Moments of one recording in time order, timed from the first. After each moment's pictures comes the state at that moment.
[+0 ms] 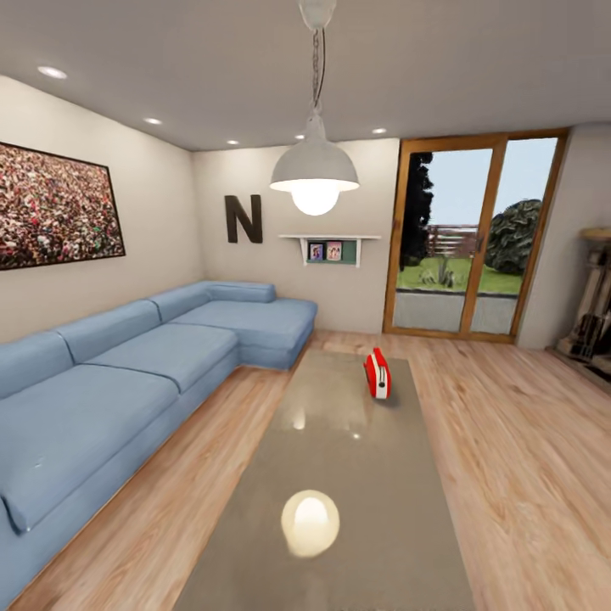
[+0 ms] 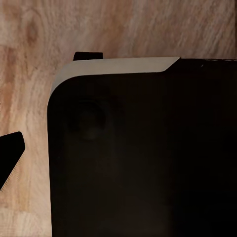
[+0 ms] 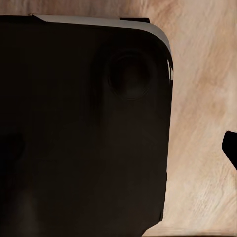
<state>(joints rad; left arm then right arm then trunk) 0.00 -0.03 0.01 -0.06 0.03 0.00 -0.01 0.02 0.00 0.00 -0.01 0.00 -0.01 0.00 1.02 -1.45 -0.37</state>
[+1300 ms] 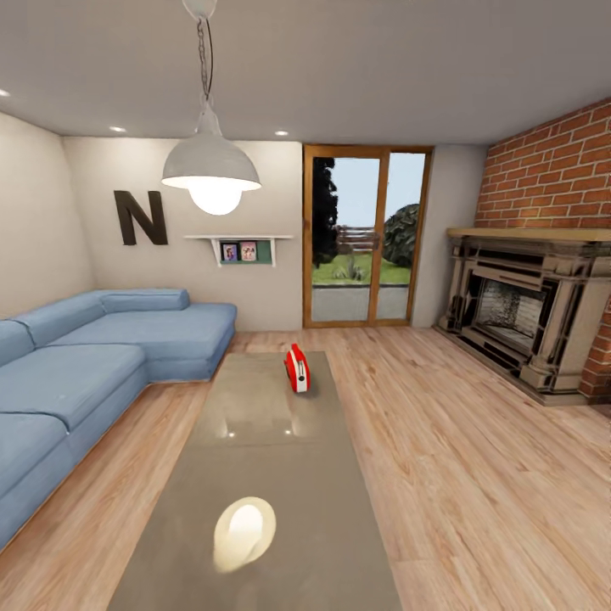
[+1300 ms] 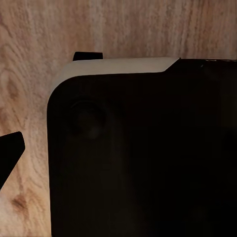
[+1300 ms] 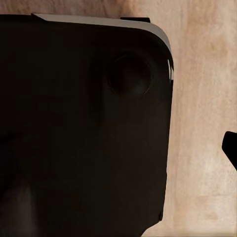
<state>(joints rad) 0.00 -0.03 0.01 -0.06 0.03 0.00 -0.01 0.02 0.00 0.00 -0.01 0.01 0.00 0.00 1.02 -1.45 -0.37</state>
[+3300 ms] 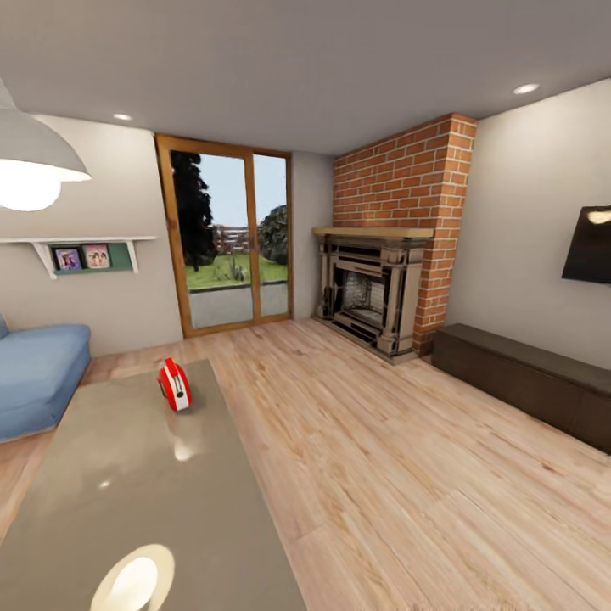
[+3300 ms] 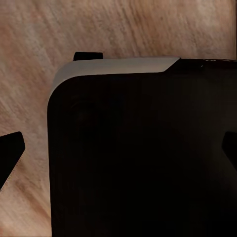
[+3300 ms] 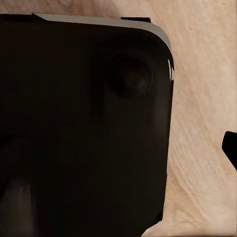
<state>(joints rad) 0.00 -0.03 0.01 -0.06 0.03 0.00 -0.01 0.02 0.00 0.00 -0.01 0.01 0.00 0.00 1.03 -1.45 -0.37</state>
